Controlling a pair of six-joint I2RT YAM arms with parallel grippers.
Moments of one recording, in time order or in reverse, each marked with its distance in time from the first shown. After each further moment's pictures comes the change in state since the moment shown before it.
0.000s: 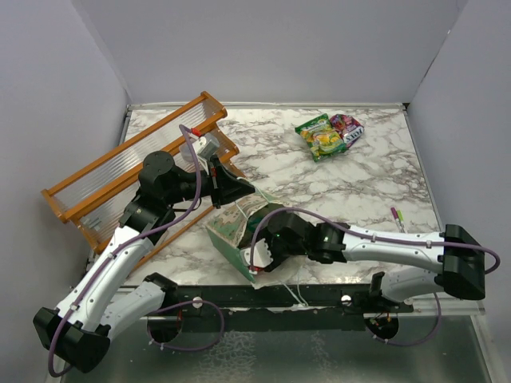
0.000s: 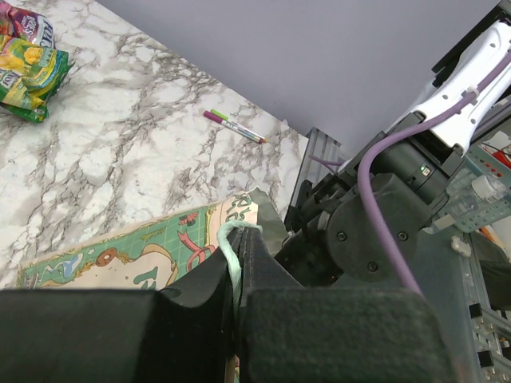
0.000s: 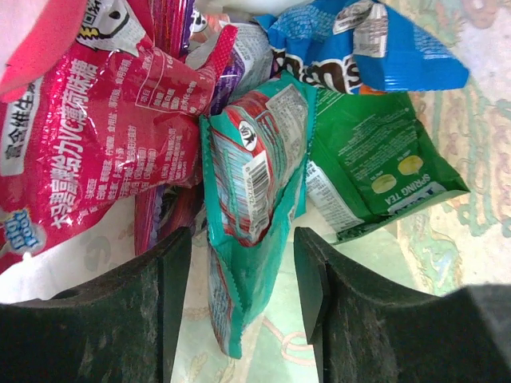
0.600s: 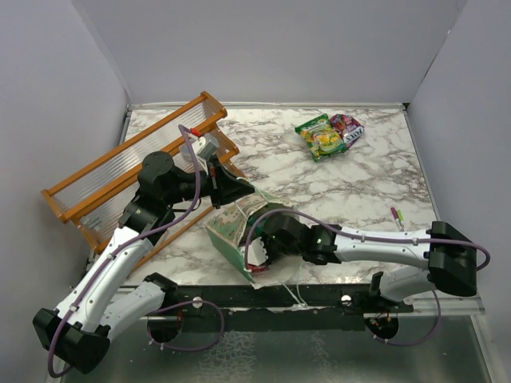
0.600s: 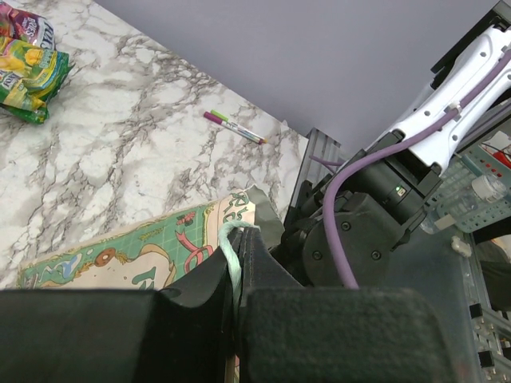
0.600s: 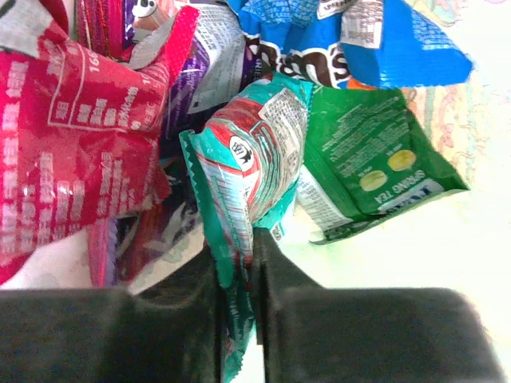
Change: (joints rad) left arm 0.000 -0.004 0.000 -0.002 -0.001 0.000; right arm 0.000 0.093 -0.029 0.132 0.089 -0.004
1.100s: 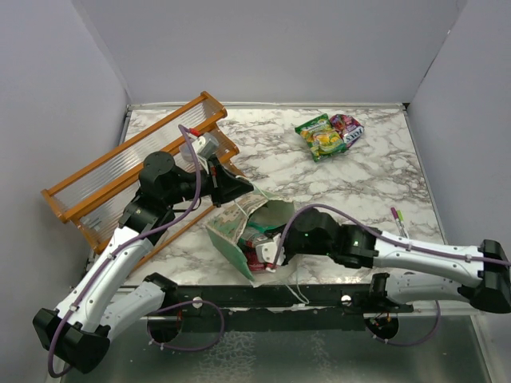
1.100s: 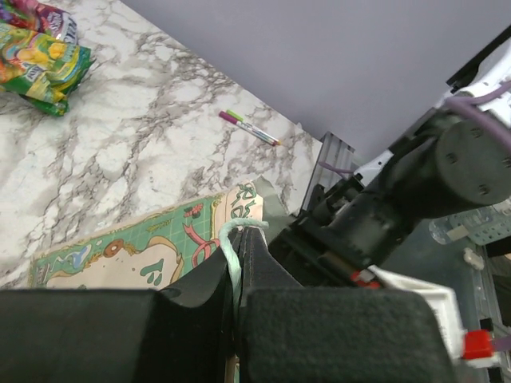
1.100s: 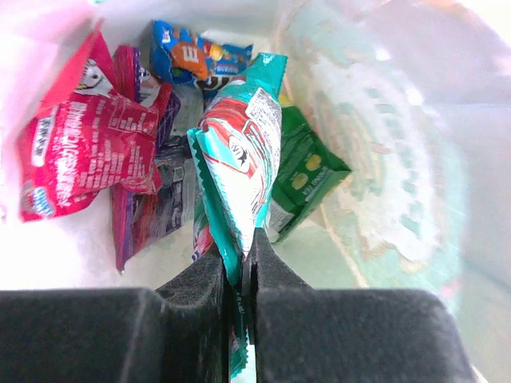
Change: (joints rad) left arm 0.000 0.000 0.000 -0.016 -0.038 0.007; right arm 0.001 -0.267 -0.019 -0.046 -0.089 0.032
